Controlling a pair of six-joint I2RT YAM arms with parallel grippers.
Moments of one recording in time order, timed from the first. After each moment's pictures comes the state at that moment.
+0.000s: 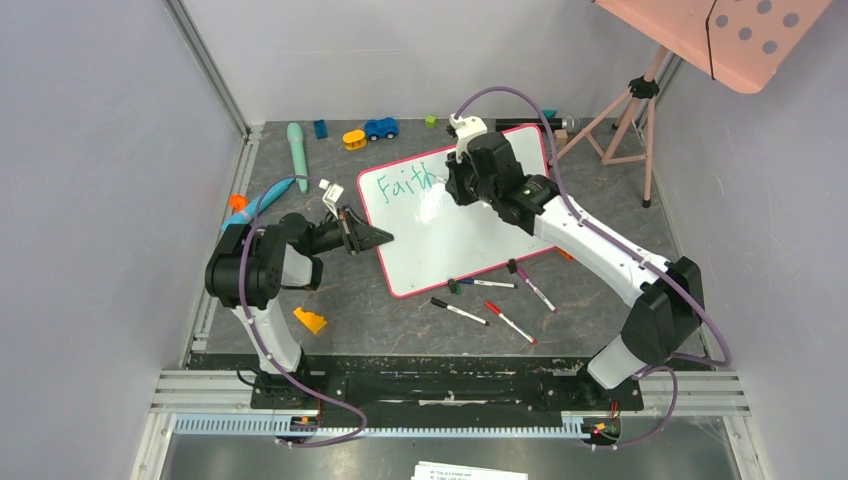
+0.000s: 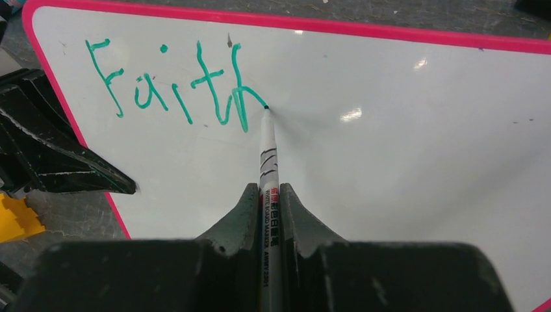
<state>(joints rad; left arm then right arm) -0.05 1.87 0.52 1.49 1.21 -0.87 0.66 1.59 1.43 -0.36 0.11 0.16</state>
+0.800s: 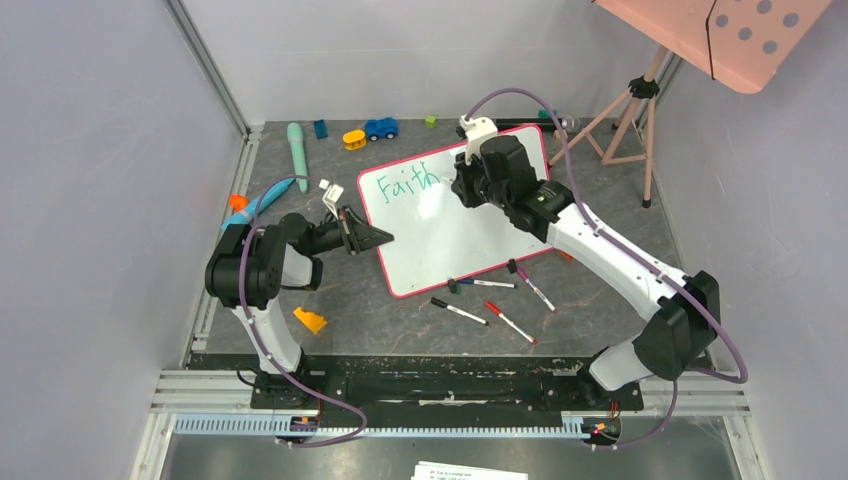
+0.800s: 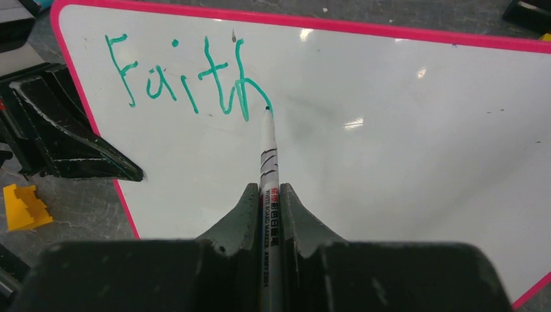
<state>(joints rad) -0.05 1.87 0.52 1.49 1.21 -0.87 0.65 1.50 1.36 -0.35 0.09 0.14</state>
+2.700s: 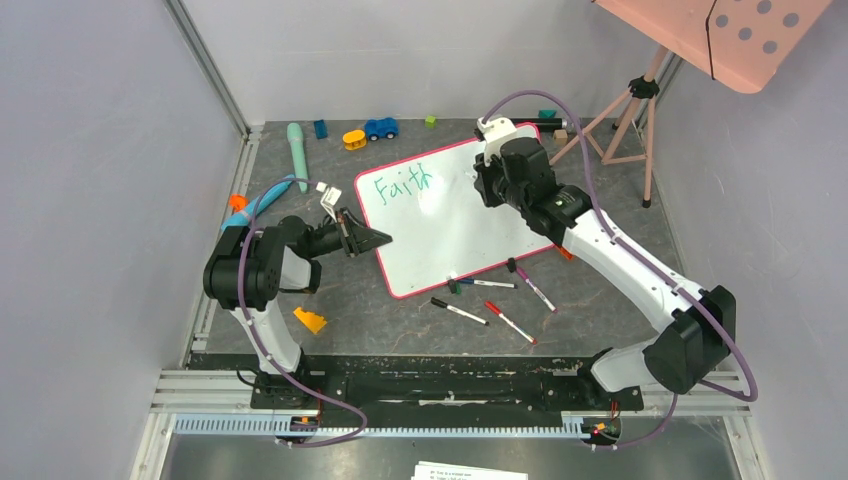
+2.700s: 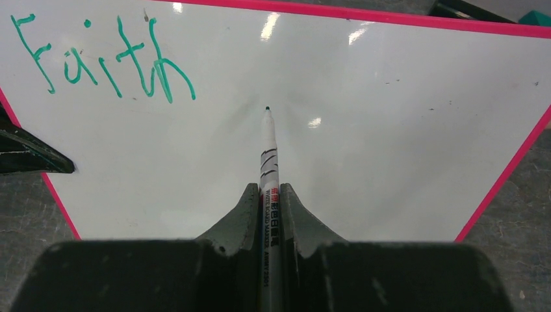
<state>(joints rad) -0.04 1.86 0.49 1.49 1.20 -0.83 0.59 1.41 1.29 -0.35 0.14 0.04</state>
